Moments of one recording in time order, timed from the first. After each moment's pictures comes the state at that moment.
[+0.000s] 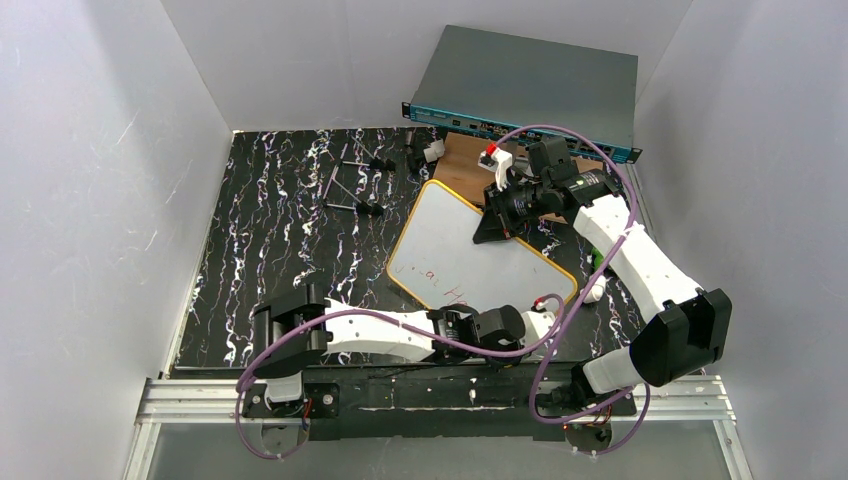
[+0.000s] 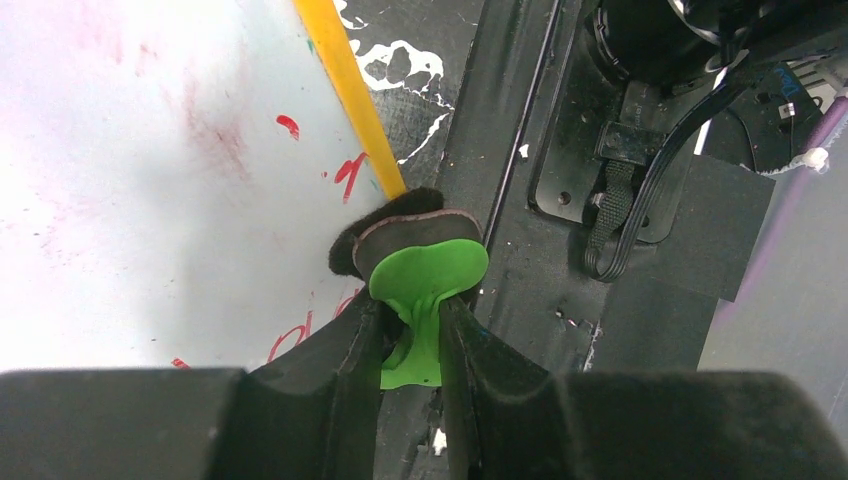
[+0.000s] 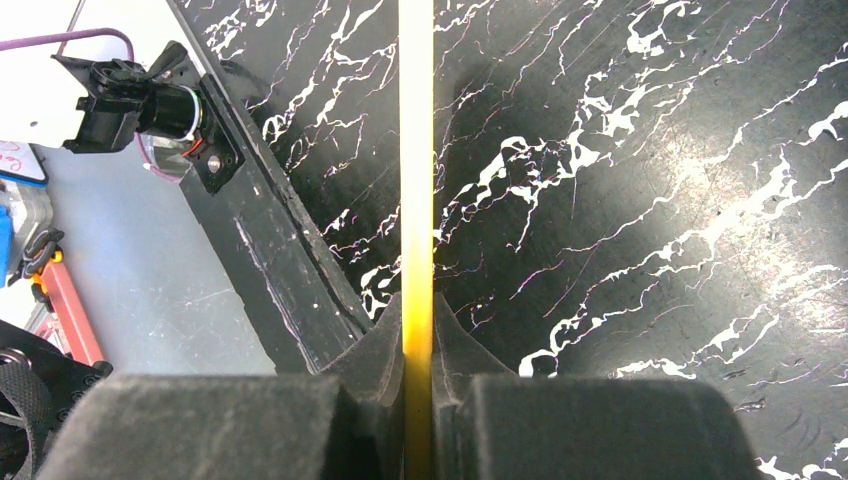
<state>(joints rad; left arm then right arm) -1.42 1.78 1.16 -0.11 -0.09 -0.09 0.43 1.43 1.38 -0.86 -0.73 -0.09</state>
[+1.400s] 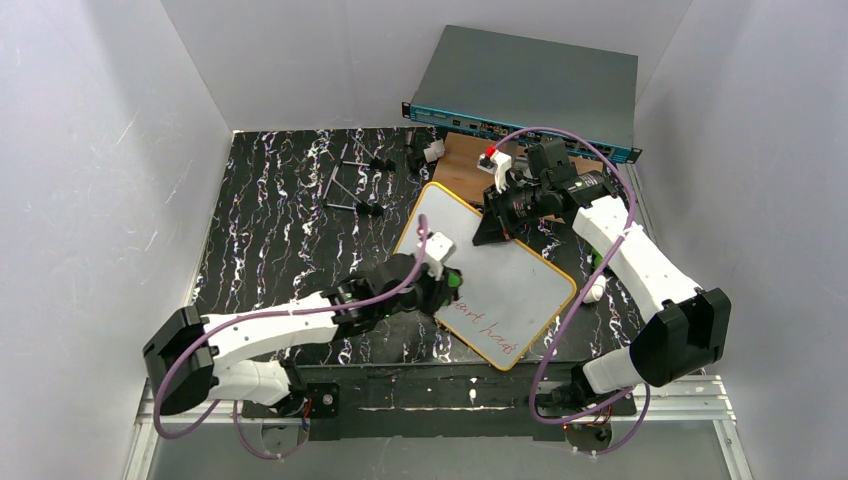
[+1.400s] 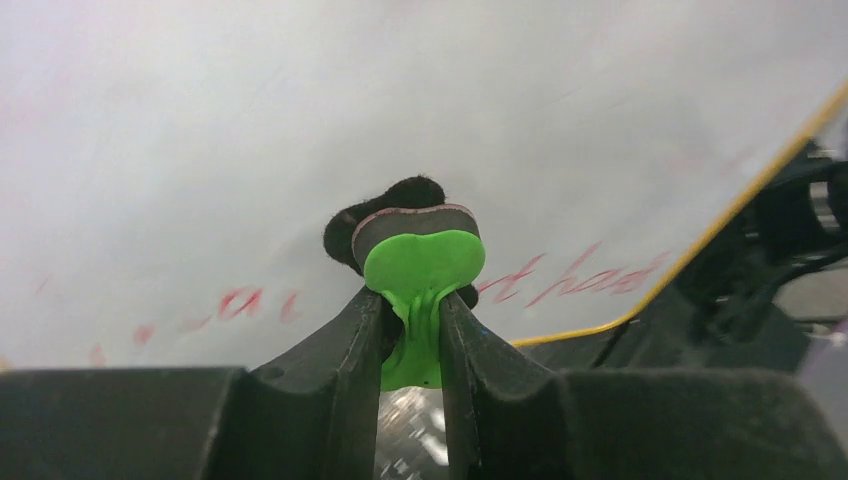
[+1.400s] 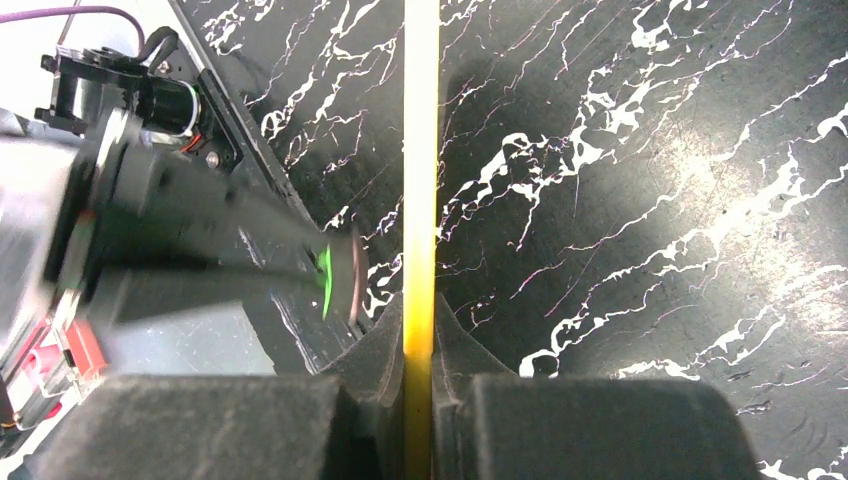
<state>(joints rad) -1.11 1.27 0.81 0.01 -0.14 -0.25 0.43 1.43 1.36 -0.85 -0.73 -0.09</state>
